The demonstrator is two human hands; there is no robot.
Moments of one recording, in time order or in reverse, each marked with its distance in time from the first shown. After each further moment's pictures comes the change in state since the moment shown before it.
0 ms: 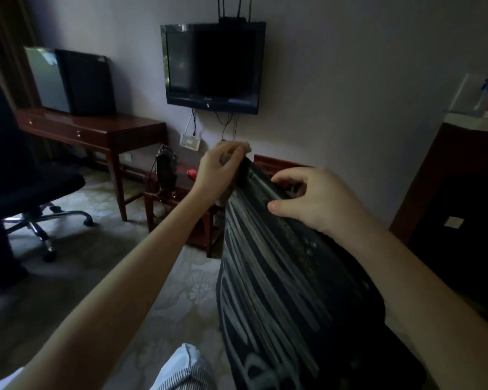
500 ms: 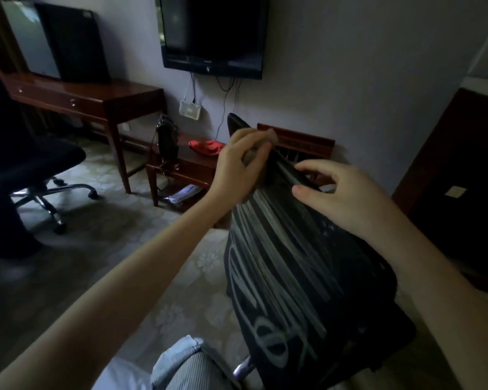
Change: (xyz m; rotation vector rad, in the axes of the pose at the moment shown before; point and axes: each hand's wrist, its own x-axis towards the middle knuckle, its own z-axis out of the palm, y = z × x) left_hand -0.038 0.021 0.003 0.033 -0.008 0.174; right_hand -0.020 -0.003 0.002 0.096 -0.013 0.095
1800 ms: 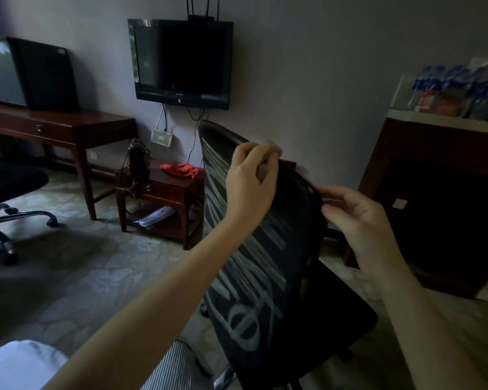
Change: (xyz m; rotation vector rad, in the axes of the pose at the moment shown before) left_hand -0.090 0.093 0.052 -0.002 0.247 0.050; right_hand -0.131 0.046 0.007 0.500 0.381 0.042
